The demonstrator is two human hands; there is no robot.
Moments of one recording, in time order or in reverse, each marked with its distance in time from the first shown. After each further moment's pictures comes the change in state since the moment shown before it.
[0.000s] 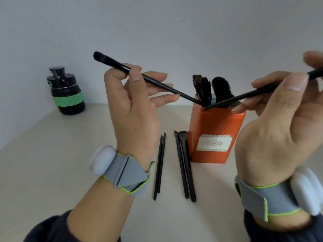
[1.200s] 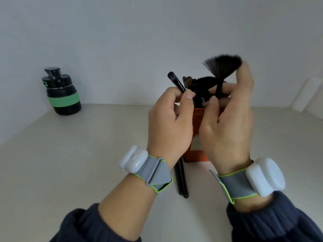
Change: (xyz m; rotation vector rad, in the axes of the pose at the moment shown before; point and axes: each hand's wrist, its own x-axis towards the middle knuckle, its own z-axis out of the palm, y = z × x) left_hand -0.027 -0.030 0.029 0.516 -0.198 -0.052; right_hand -0.010 0.022 0.005 -0.465 -0.338 0.066
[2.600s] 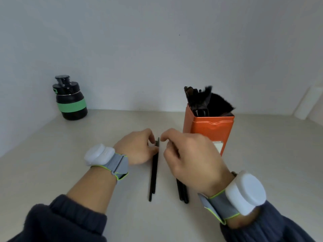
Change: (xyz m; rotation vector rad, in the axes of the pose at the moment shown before) left_hand 0.024 -0.079 -0.078 0.899 -0.749 -0.299; right_hand -0.027 -0.005 0.006 -0.286 -0.686 -0.248
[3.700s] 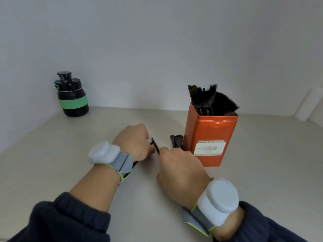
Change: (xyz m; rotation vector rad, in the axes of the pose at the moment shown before) left_hand -0.001 -0.003 0.000 -0.009 0.130 -0.201; right_hand 0.000 -0.028 0.029 -0.213 -0.469 0.220
